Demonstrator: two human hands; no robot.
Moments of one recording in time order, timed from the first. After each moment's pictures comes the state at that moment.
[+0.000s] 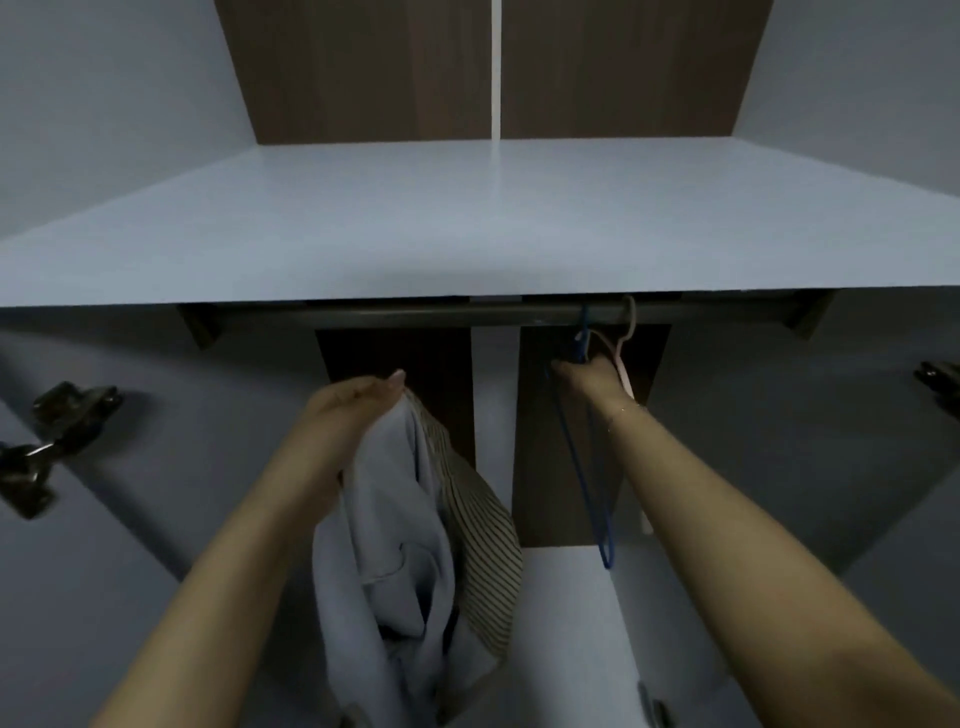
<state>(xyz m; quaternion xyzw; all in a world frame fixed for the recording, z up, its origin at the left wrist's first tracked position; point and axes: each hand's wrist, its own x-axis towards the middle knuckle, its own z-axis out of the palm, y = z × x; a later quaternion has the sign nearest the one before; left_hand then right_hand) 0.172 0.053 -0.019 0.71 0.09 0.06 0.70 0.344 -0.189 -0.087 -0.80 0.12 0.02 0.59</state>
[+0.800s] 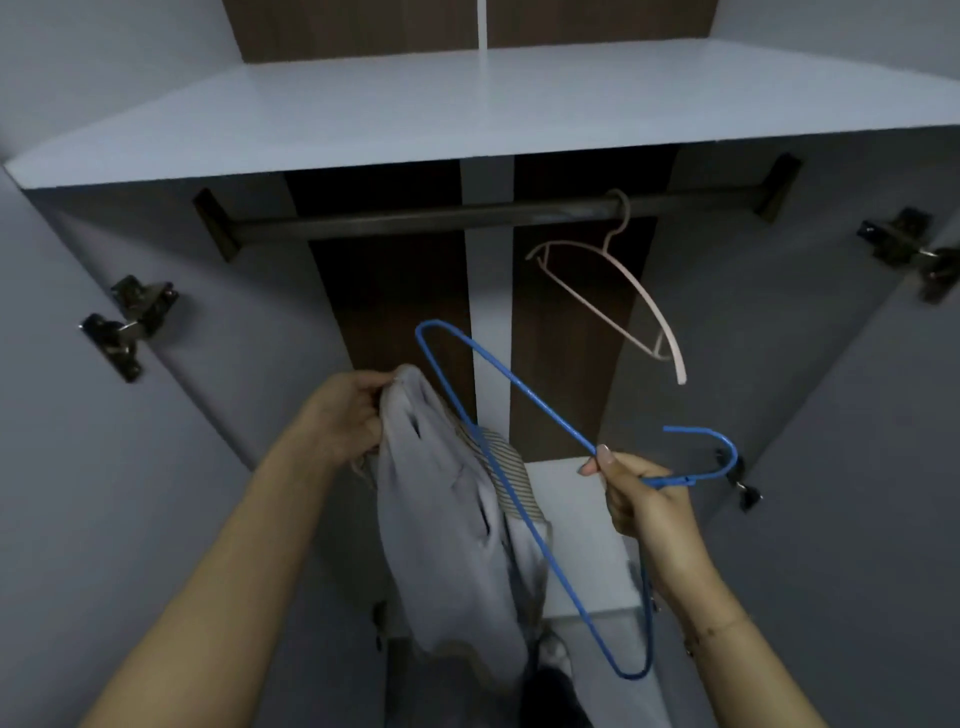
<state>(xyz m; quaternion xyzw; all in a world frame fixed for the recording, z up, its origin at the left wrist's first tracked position) 0.128 0.095 -0.085 0.50 0.23 -0.16 0.82 0.038 -0.189 -0.148 -0.66 0.07 -0.02 0.74</state>
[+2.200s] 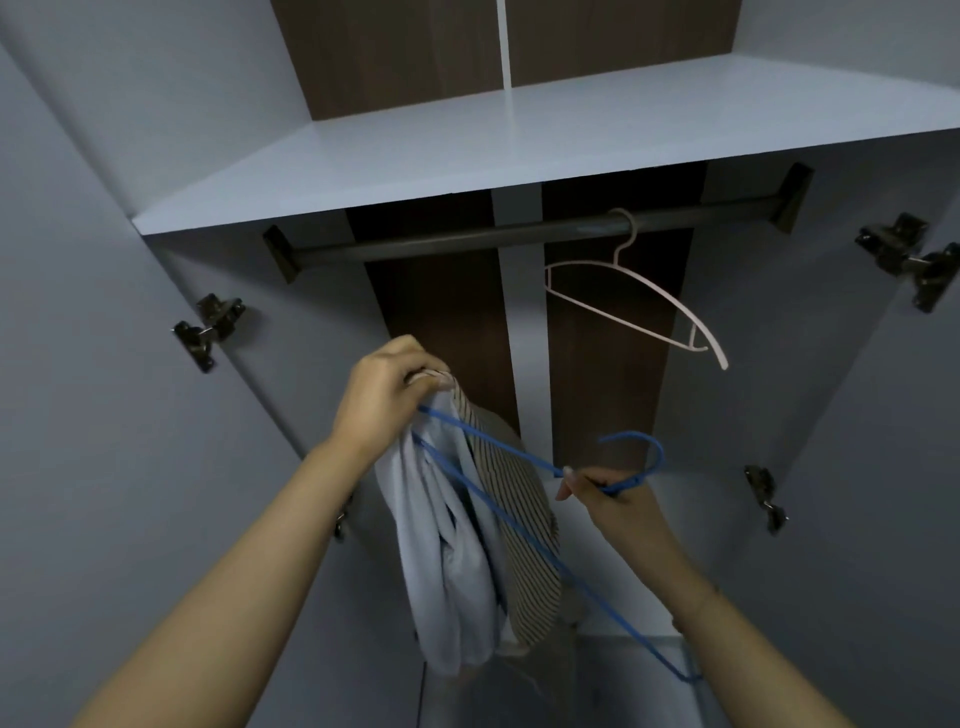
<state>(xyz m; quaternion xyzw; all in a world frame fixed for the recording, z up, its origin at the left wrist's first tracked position) 0.072 0.043 -0.051 0.92 -0.15 0.25 0.26 0.028 -0.218 -0.153 -0.75 -0.07 0.03 0.66</state>
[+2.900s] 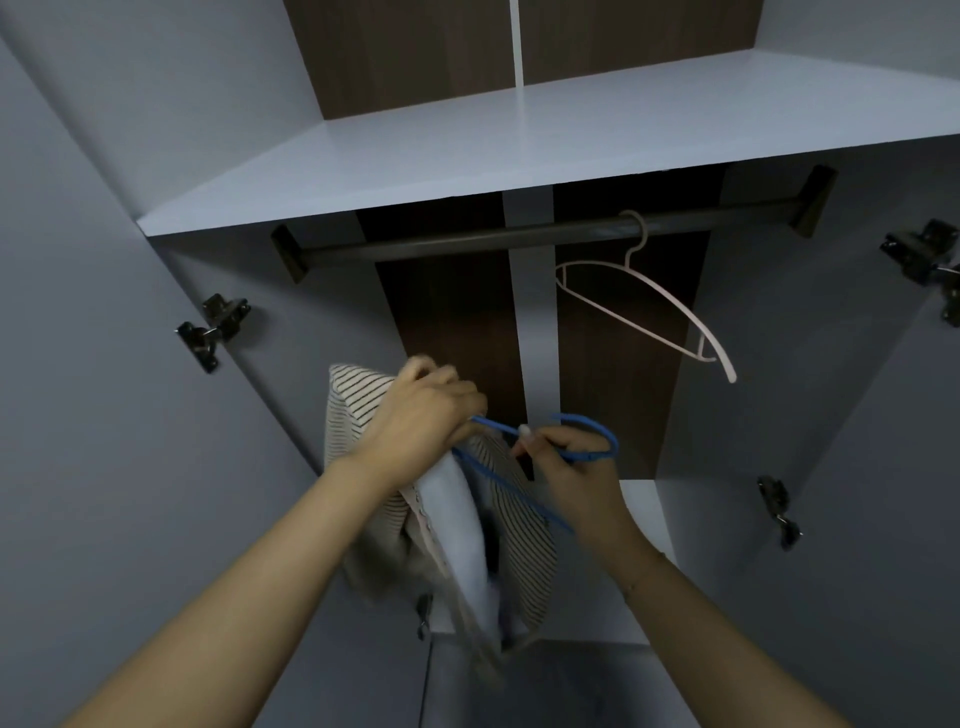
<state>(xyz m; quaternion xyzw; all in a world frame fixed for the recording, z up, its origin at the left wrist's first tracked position) 0.062 0.010 -0.050 0.94 -0.26 0.20 -0.06 0.051 -0.176 -0.115 -0.69 -0.14 -0.04 0.71</state>
